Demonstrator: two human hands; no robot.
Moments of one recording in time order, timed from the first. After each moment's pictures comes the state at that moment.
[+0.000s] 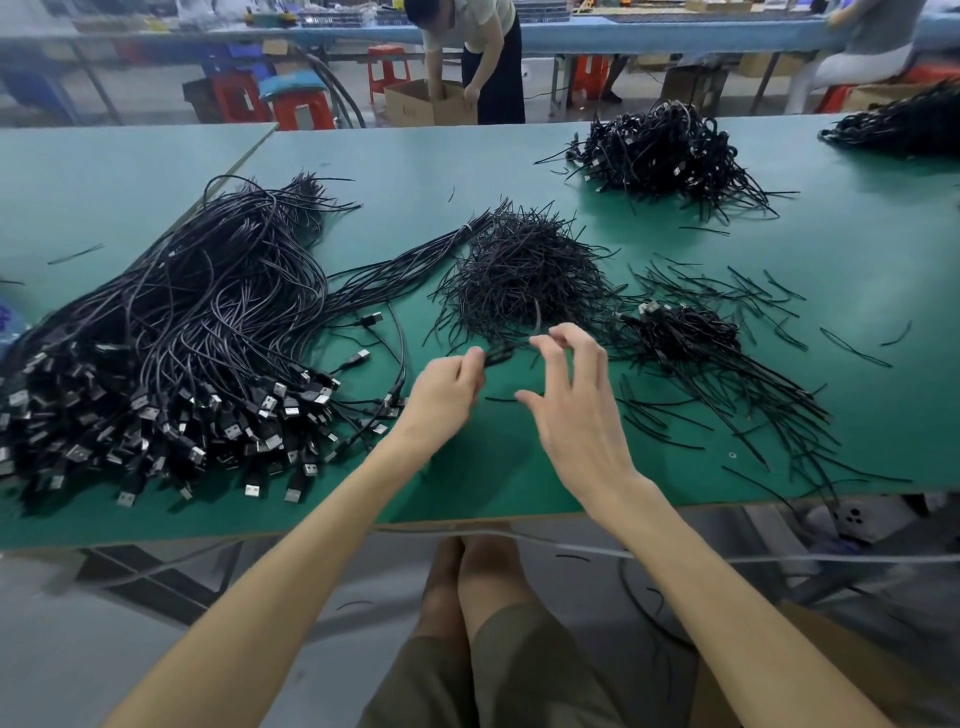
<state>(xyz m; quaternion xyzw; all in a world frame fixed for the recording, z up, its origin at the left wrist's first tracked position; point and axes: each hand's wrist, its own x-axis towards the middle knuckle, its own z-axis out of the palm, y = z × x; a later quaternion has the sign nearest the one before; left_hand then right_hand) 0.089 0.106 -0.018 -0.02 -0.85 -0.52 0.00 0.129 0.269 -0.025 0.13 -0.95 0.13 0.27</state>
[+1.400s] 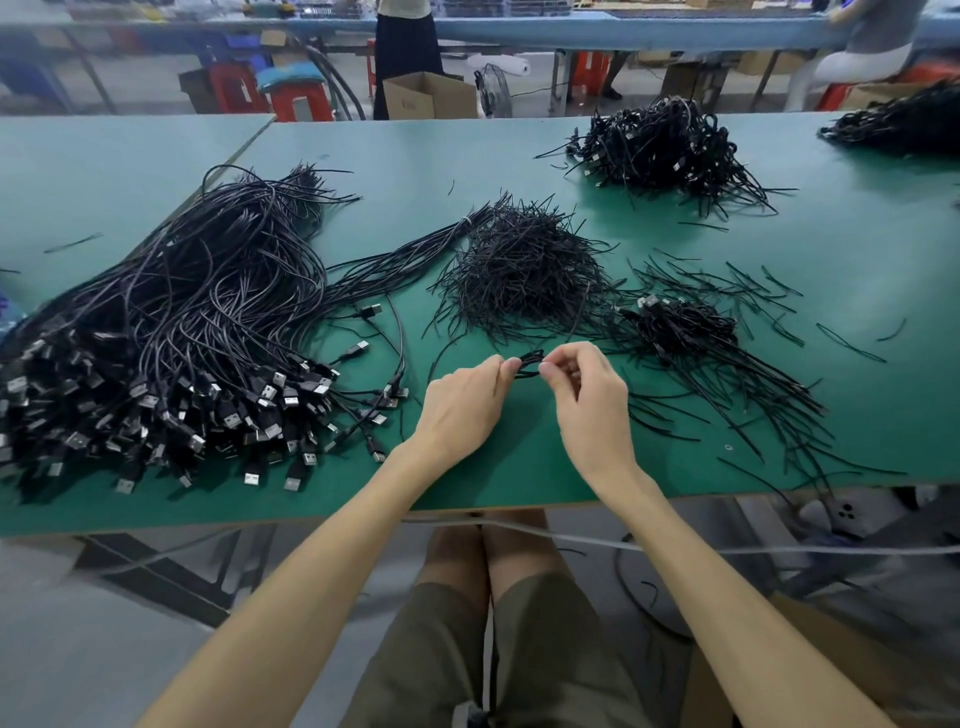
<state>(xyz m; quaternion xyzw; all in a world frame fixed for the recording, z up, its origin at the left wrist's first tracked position) 0.087 0.119 -0.045 -0.14 -0.96 -0.21 0.10 0.121 0.277 -0.039 0.07 -0.84 0.48 0.24</state>
